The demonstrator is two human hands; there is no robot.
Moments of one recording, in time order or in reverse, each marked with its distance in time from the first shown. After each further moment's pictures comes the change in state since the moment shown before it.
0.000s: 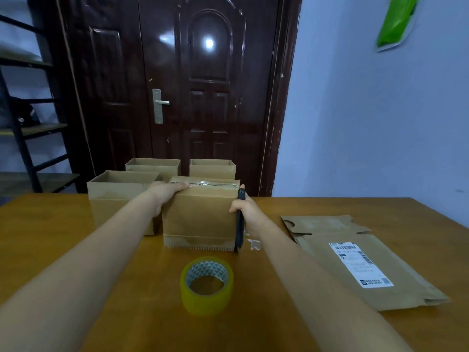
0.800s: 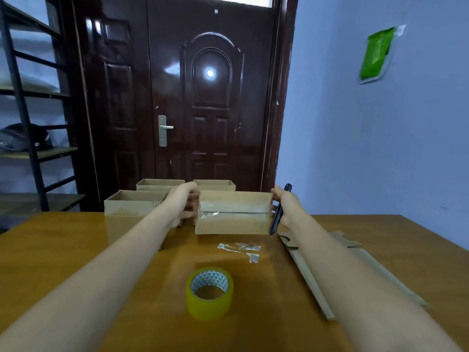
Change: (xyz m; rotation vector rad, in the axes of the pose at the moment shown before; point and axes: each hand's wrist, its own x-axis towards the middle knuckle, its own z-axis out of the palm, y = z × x) left_hand -0.060 0.026 0.006 -0.321 -0.148 0.213; right_hand -0.051 -0.061 -0.067 0.327 0.381 -0.077
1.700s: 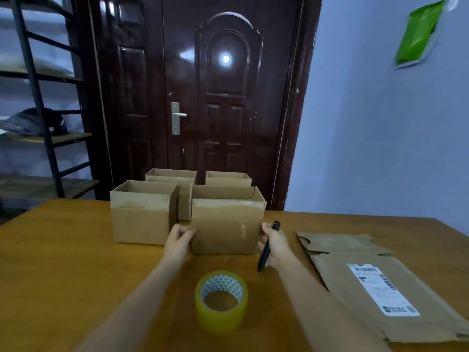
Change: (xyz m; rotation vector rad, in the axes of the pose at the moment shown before) left_hand 0.025 -0.135 -0.027 0.100 0.188 0.008; right_hand 0.029 0.119 0.030 0.050 -0.077 0.161
